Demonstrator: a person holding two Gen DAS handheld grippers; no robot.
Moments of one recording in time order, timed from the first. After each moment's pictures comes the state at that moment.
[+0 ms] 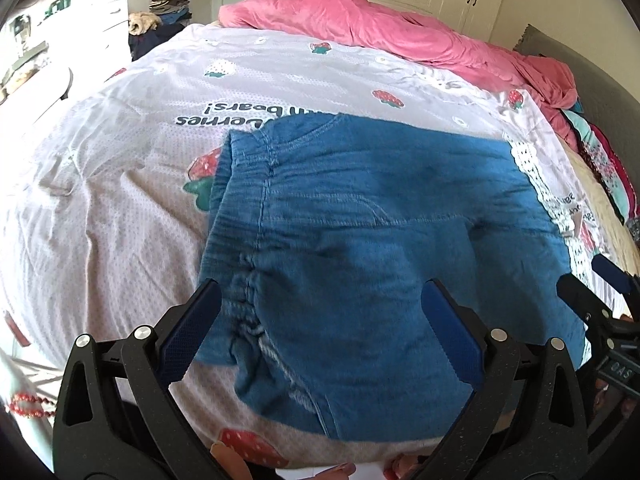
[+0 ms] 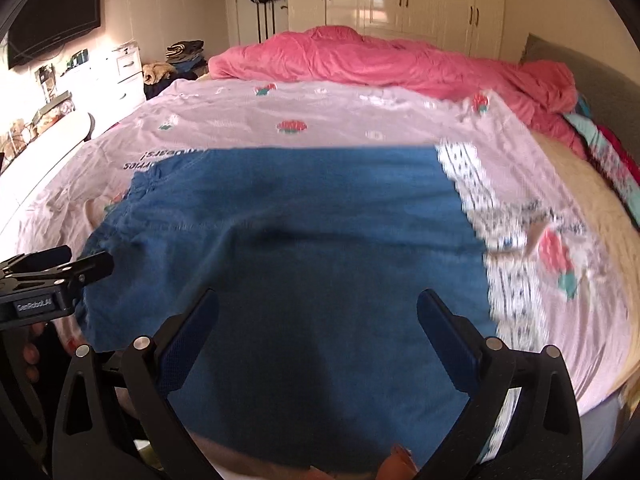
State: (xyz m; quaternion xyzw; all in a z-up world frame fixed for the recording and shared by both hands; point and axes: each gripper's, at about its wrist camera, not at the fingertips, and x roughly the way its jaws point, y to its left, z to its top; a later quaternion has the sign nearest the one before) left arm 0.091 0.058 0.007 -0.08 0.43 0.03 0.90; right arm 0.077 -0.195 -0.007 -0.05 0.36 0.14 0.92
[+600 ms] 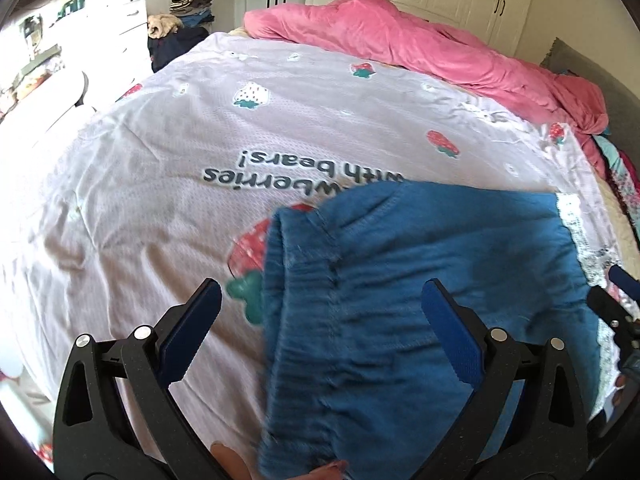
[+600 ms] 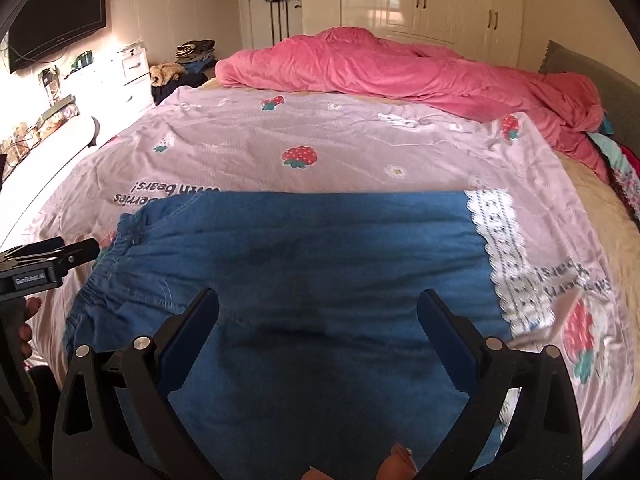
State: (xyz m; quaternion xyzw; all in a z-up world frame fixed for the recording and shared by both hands) left arm 0.168 0.114 0.023 -0.08 0.43 0.07 0.90; right arm 0.163 -0.177 0.008 -0.04 0.38 0.18 0.91
